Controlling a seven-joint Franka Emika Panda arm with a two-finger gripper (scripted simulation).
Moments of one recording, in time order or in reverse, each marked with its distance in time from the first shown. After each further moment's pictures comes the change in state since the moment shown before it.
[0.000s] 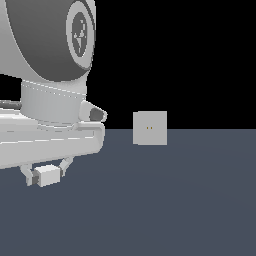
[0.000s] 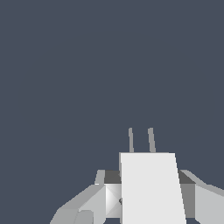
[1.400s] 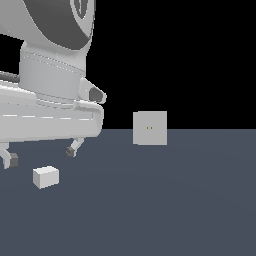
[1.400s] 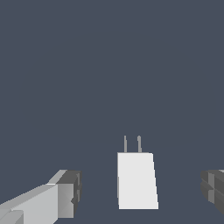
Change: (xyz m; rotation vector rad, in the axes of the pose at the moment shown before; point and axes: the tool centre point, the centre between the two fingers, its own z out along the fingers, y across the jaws) arm 0.011 -0.003 -0.034 0.006 0.001 -0.022
